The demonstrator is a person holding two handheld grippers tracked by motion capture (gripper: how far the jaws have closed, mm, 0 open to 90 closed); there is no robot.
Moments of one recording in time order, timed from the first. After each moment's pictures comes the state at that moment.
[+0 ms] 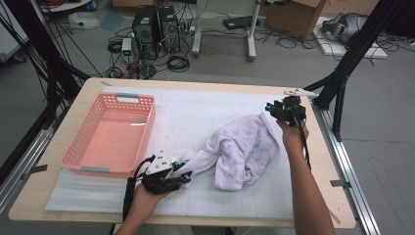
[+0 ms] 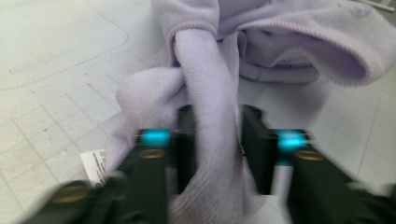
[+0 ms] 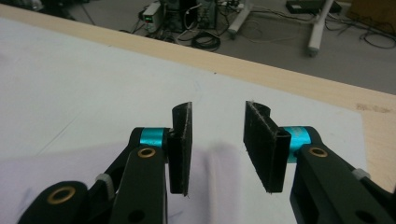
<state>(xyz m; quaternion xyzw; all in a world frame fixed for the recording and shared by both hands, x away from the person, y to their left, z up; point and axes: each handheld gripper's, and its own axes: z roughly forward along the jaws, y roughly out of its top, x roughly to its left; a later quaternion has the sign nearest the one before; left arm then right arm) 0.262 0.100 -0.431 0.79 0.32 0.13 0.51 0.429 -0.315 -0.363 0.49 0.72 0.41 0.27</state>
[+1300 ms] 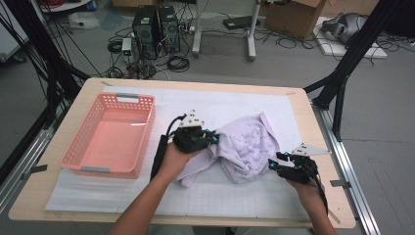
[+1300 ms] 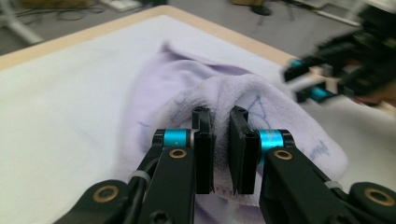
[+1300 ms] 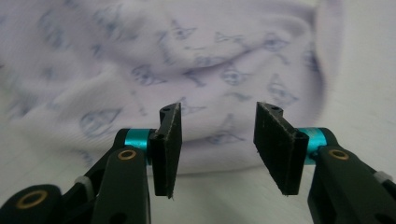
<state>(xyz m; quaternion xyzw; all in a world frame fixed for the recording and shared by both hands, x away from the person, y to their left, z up) 0.355 0.035 -0.365 0.79 0.30 0.11 0.52 0.292 -0.334 -0.426 0.40 0.79 0.43 0.17</state>
